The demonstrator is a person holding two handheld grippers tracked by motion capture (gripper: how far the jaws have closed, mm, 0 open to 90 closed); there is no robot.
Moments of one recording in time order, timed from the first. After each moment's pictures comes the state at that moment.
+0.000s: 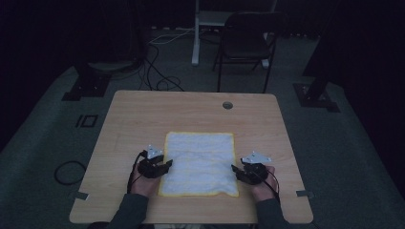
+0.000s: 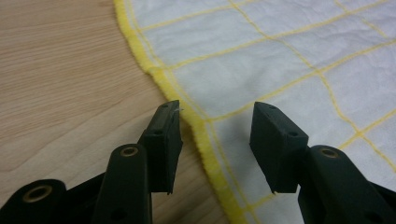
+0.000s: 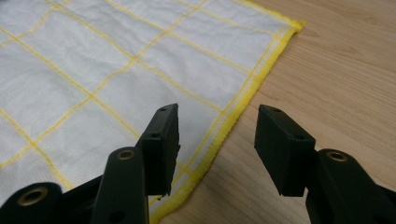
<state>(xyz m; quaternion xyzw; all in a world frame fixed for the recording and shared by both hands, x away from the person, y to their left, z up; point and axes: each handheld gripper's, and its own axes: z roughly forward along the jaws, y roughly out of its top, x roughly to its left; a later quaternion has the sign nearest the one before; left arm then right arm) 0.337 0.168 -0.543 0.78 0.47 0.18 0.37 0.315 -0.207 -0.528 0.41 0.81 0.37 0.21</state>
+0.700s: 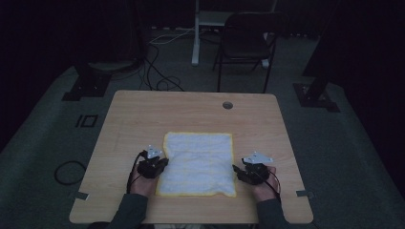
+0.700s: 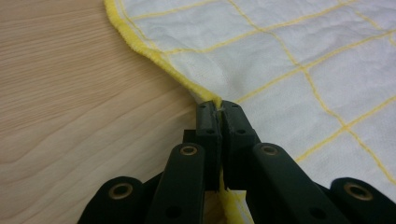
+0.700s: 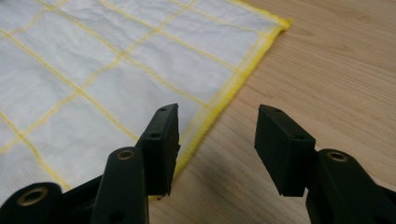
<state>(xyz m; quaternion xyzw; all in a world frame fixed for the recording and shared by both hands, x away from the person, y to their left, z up) 0.336 0.174 -0.539 0.79 0.47 0.16 0.35 0.314 -0.211 -0.527 0.42 0.80 0.37 0.21</state>
